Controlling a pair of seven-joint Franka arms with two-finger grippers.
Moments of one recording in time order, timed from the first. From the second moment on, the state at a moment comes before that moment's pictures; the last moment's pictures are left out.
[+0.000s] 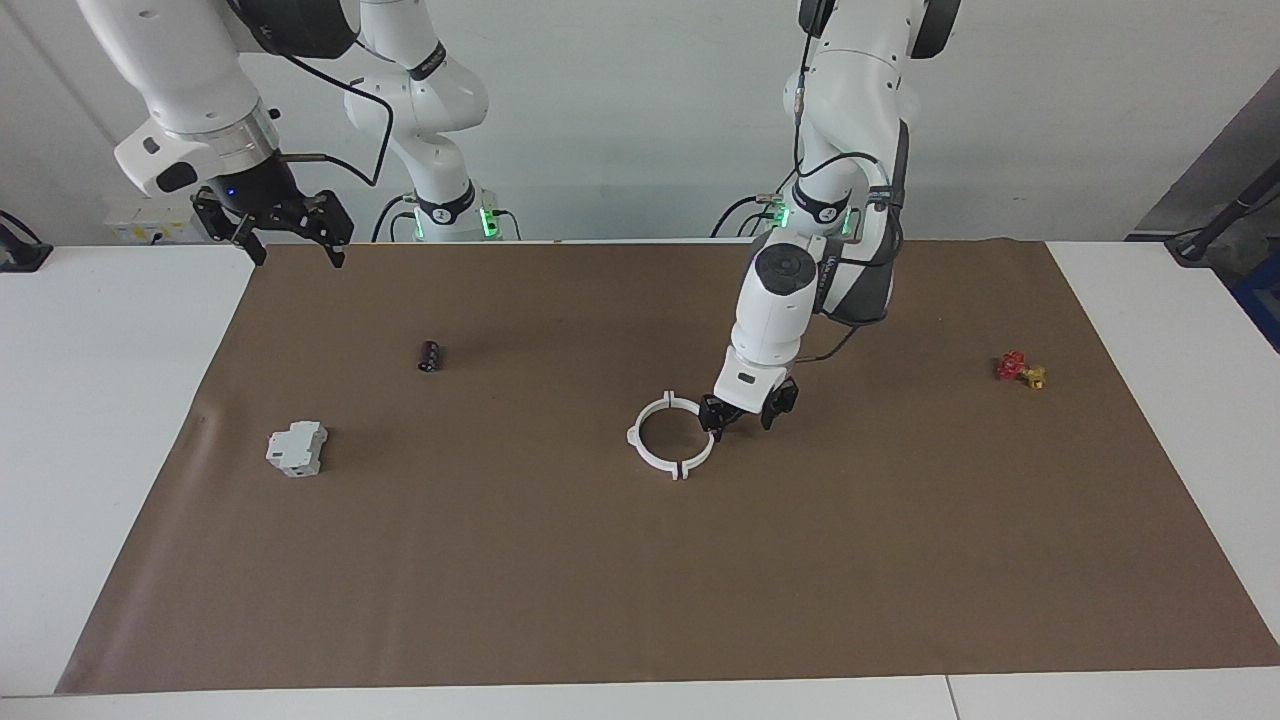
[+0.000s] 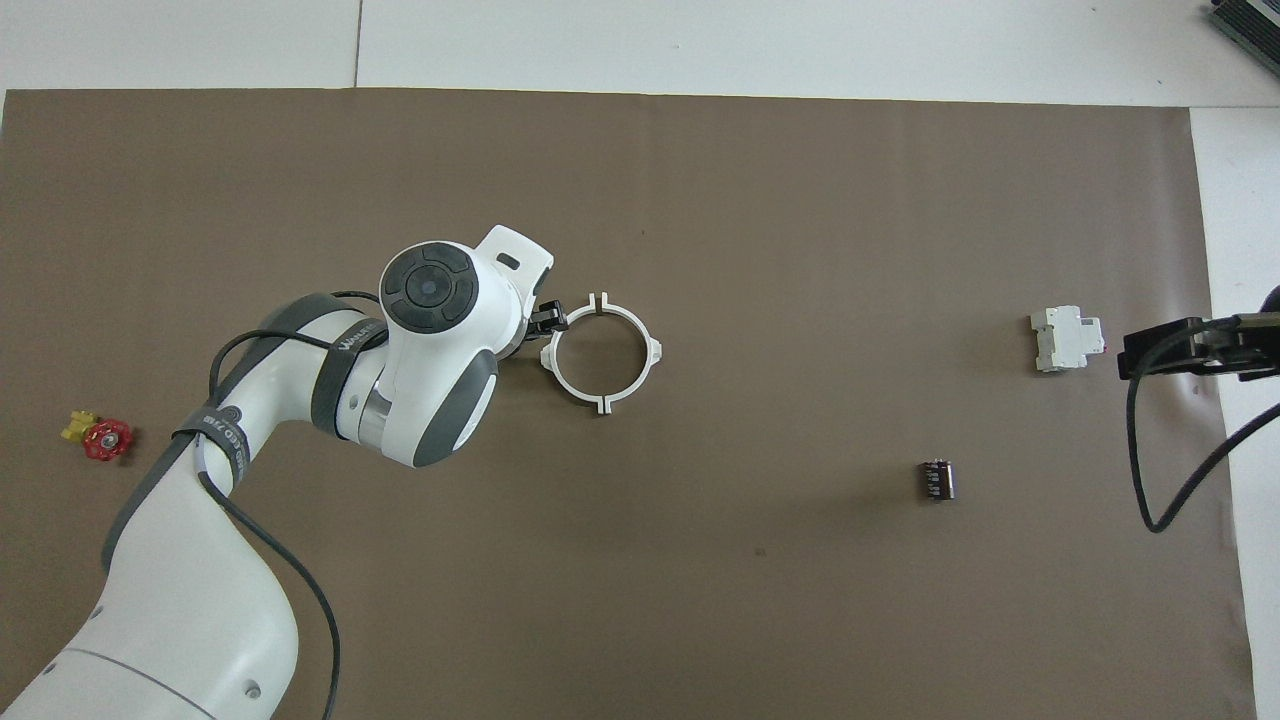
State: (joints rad) left arm -0.50 0.37 0.02 -1.88 0.02 2.34 -0.68; right arm 0.11 -0.08 -0.13 -1.67 -0.05 1.55 0.02
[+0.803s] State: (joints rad) left arm -0.46 0.37 0.02 -1.91 0.02 2.33 -0.60; right arm 0.11 -0.08 -0.13 -1.67 -0.05 1.55 0.02
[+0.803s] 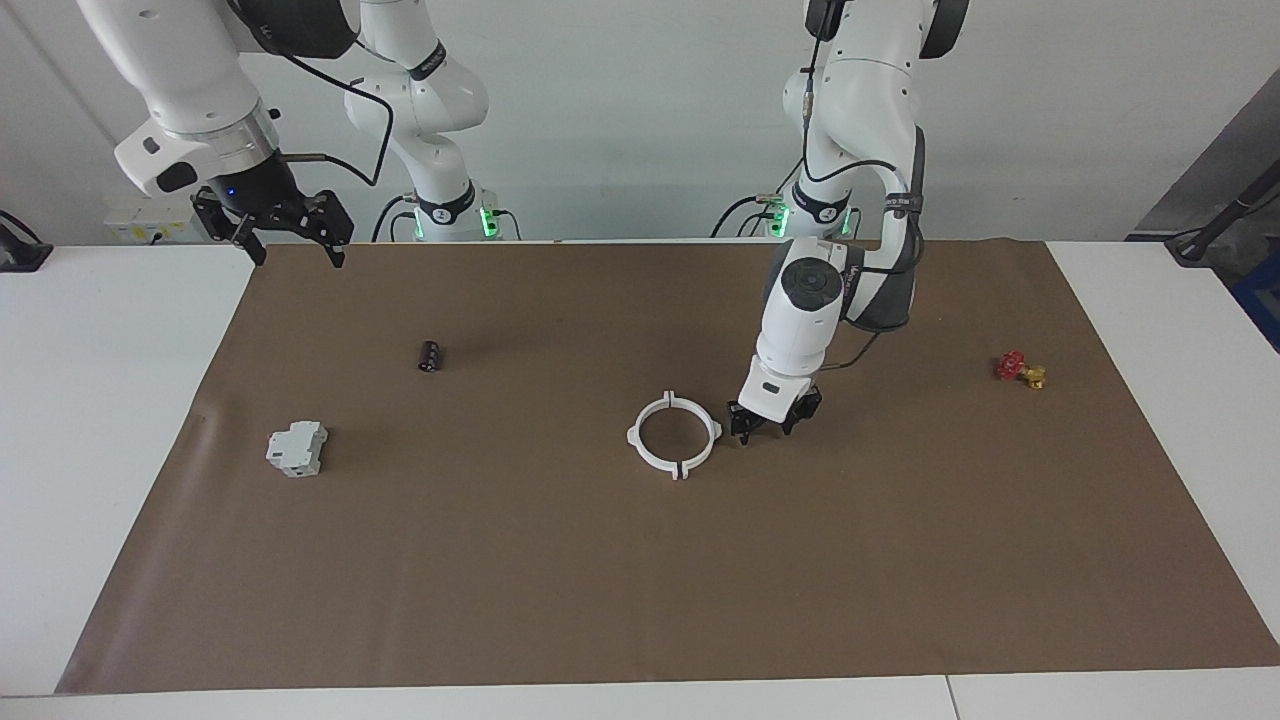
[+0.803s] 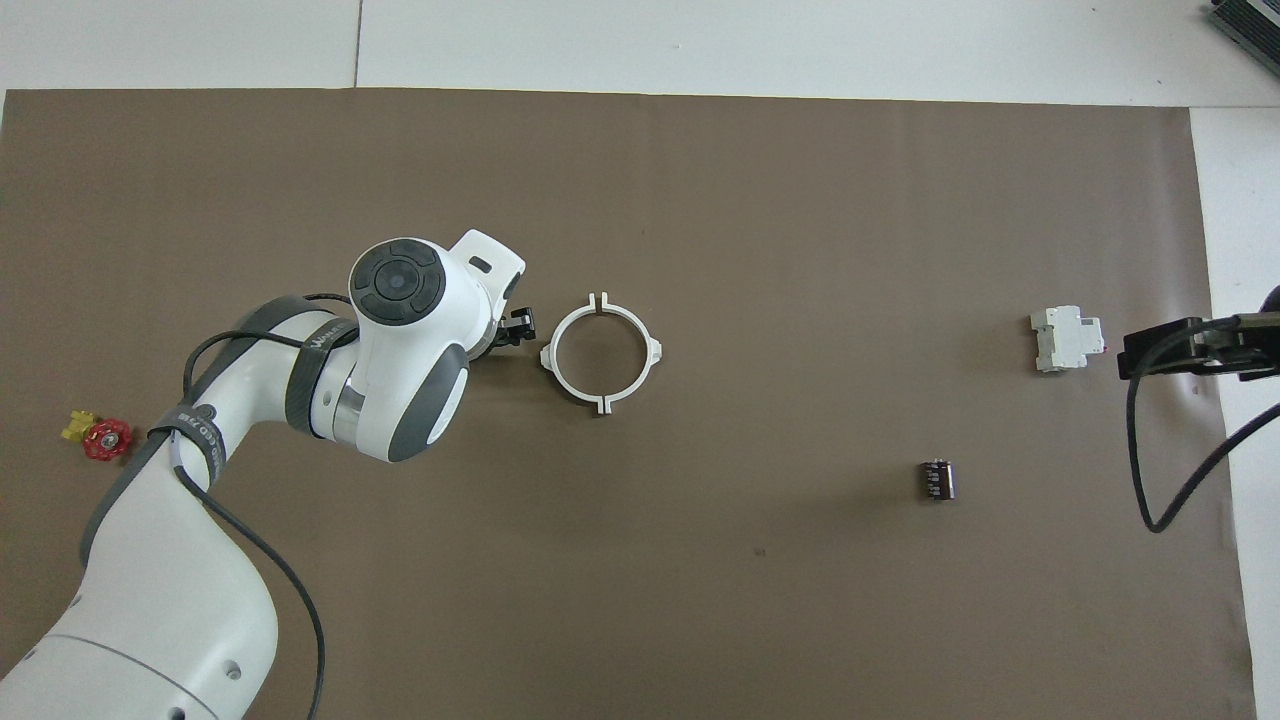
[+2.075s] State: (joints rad) left arm -0.32 0.27 0.03 -1.92 0.02 2.24 -0.34; right arm 0.11 -0.08 -0.13 -1.67 -0.05 1.55 0.02
